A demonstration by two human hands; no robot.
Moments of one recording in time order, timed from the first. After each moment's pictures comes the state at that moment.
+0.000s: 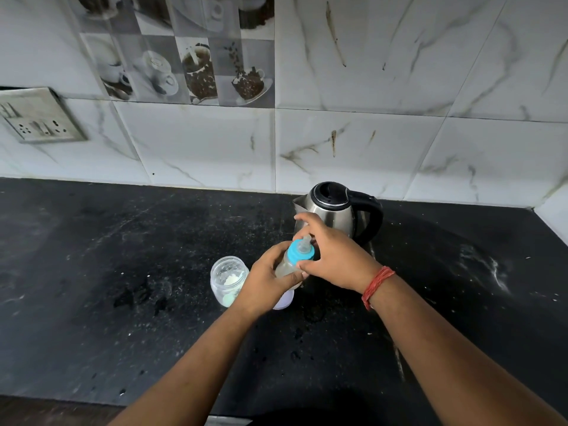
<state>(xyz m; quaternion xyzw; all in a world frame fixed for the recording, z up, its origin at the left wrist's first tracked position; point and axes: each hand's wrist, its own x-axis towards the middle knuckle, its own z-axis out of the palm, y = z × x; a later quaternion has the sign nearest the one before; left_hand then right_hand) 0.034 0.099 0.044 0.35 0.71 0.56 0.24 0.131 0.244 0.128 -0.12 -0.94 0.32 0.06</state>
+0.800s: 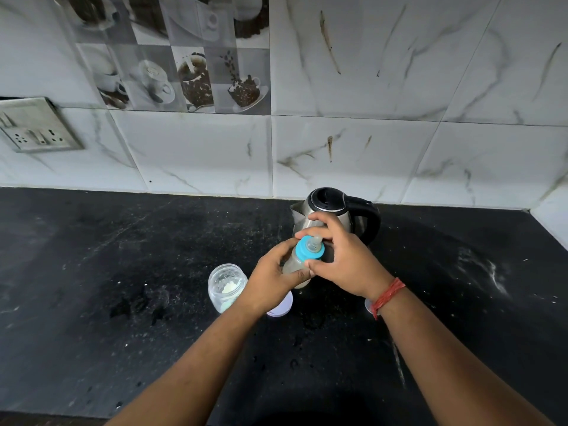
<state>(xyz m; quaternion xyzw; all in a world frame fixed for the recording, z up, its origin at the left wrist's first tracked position) 0.033 0.115 0.066 0.38 0.69 0.57 0.24 0.147 0.255 0.127 -0.14 -0.89 0.41 0.14</state>
